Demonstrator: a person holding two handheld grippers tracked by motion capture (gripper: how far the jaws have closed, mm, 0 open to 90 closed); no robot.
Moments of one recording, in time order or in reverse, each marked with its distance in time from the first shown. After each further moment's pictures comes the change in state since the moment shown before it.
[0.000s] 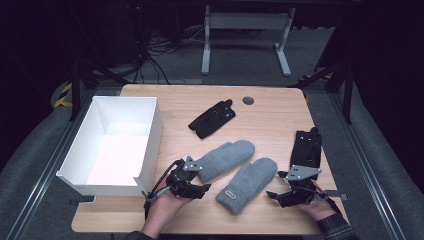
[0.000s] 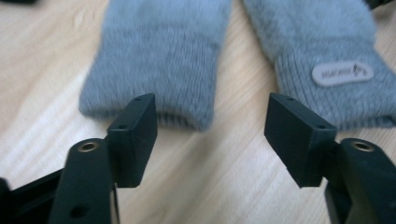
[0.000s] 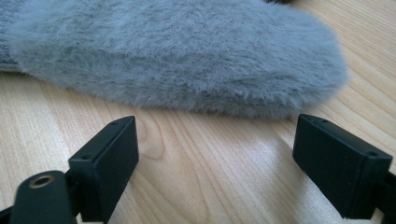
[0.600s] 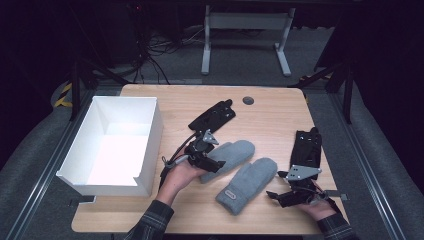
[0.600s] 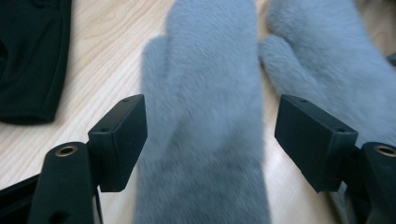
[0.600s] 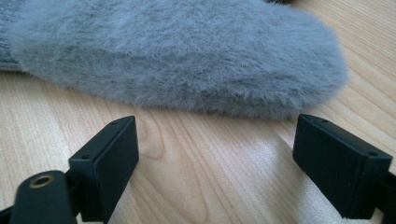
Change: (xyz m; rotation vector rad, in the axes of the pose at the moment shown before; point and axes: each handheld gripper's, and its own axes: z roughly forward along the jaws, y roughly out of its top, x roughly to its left) left arm 0.033 0.069 0.043 0.002 -0.043 0.108; right arm -0.001 0.000 0.000 -0.004 0.005 -0.004
